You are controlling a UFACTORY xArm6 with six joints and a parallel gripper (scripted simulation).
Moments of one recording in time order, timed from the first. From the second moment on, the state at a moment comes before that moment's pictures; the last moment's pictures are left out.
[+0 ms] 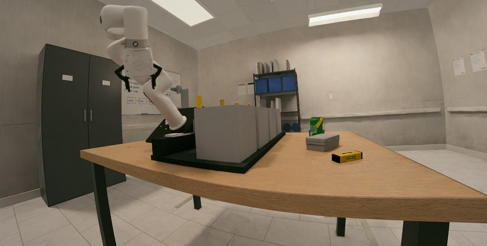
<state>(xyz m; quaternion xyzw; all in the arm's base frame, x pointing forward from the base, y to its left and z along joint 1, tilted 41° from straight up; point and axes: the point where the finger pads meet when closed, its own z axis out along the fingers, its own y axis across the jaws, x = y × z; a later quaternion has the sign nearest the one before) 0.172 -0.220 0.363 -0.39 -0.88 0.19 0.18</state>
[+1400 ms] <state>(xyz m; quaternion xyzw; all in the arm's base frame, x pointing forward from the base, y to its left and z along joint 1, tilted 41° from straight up) 0.455 -0.206 0.310 -0.13 -0.93 0.33 0.07</state>
